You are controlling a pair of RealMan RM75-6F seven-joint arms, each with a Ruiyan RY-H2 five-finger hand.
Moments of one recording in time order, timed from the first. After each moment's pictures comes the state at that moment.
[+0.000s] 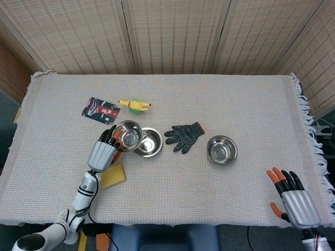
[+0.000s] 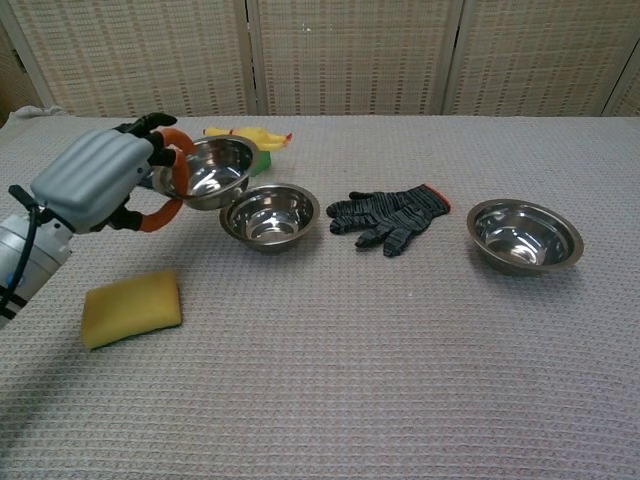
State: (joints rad) left arm -0.64 -2.01 -0.16 -0.58 1.60 1.45 0.01; right arm -0.01 -1.07 -0.07 -1.77 -1.61 1.42 -0.23
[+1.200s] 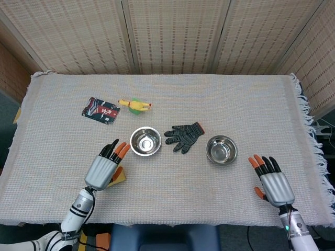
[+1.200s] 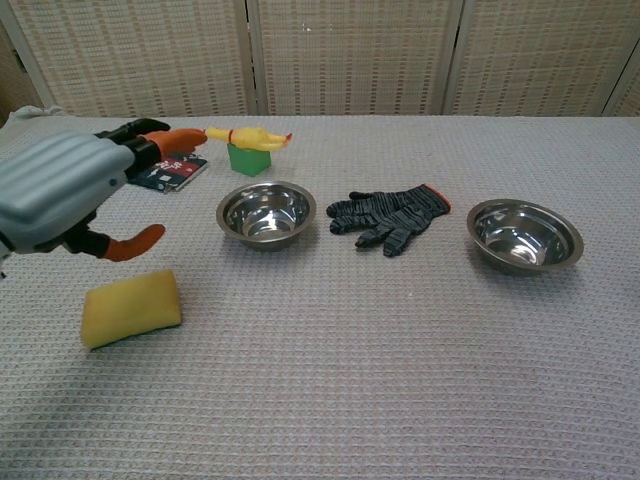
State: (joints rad) left arm -0.50 -1.60 -0.04 -1.45 1.55 1.39 0.46; right arm 0.17 -1.28 0.05 -1.61 -1.47 1.23 -0.36
